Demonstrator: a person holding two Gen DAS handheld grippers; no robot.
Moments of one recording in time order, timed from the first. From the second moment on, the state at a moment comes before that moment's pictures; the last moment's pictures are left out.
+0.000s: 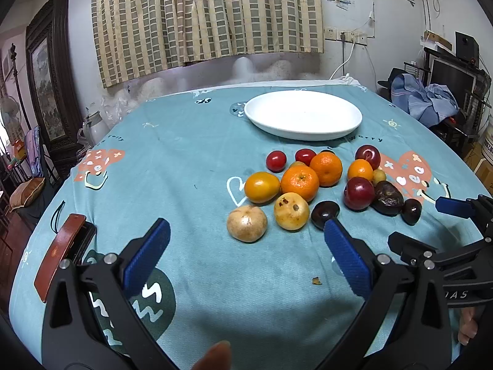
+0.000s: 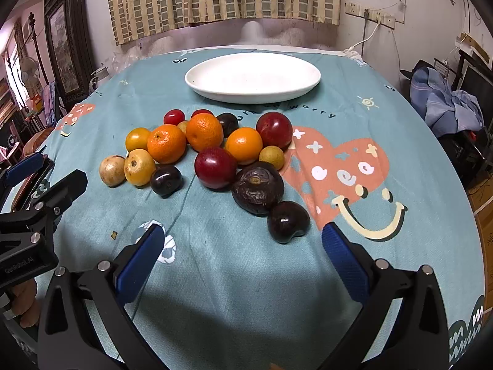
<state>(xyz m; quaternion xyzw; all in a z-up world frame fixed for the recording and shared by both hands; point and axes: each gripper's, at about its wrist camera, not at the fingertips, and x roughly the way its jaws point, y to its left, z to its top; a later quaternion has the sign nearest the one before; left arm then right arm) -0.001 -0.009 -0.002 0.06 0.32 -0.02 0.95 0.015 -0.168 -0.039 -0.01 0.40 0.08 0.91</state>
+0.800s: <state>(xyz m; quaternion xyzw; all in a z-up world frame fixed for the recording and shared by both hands) -0.001 -0.009 -0.003 0.06 0.32 -0.02 0.95 0.014 -0.165 -0.042 -0.01 0.41 0.08 0.91</state>
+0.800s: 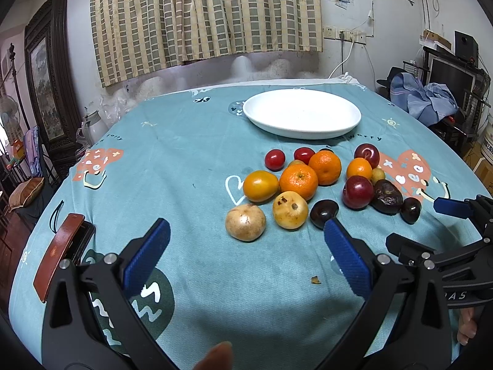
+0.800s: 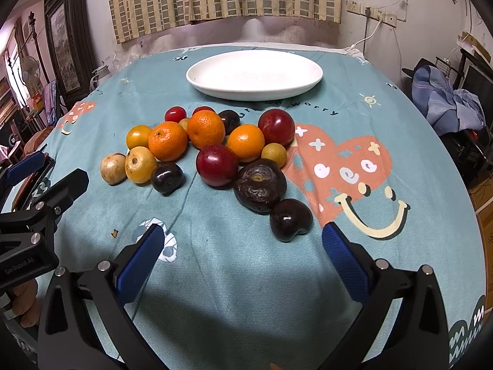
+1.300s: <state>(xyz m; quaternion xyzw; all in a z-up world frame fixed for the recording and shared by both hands) -0.001 -0.008 -0.002 0.06 0.32 -0.02 0.95 0.014 -0.164 -0.042 -0.01 0.41 0.08 0.91</state>
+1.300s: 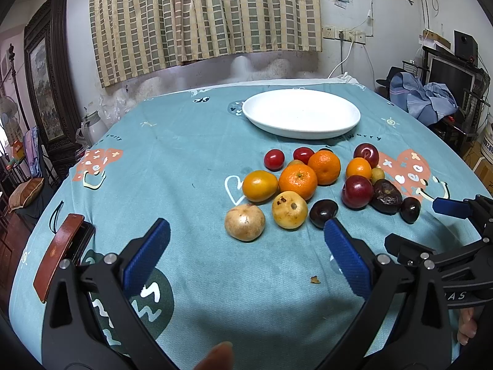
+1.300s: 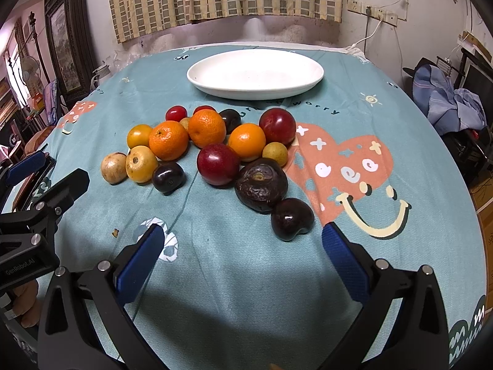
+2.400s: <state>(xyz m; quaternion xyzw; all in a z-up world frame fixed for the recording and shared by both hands) 0.000 -0.009 -0.002 0.06 0.32 -0.02 0.95 0.014 -0.164 -0.041 -0.01 0.41 0.08 0.91</state>
